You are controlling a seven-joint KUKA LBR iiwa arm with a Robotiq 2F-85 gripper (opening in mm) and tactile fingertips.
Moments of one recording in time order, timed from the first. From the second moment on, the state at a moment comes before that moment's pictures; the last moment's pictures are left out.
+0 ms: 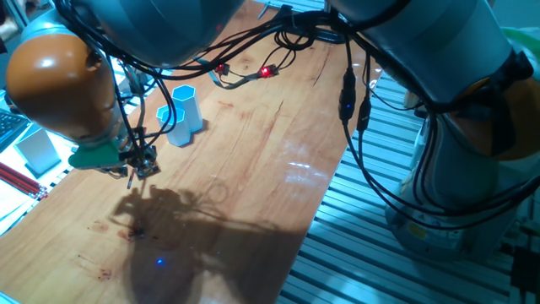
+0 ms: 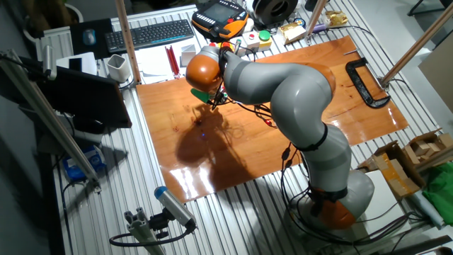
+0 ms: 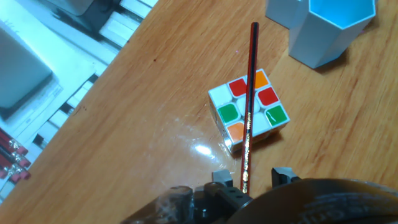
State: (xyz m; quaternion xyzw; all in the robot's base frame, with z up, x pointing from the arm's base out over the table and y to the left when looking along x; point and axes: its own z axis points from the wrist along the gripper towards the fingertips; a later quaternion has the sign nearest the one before) arm 0.636 0.219 0.075 0.45 0.87 -0.06 0.17
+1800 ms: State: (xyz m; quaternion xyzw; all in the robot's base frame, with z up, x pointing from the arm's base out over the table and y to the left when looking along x) arm 0.637 0.201 0.116 0.46 0.87 -0.06 0.13
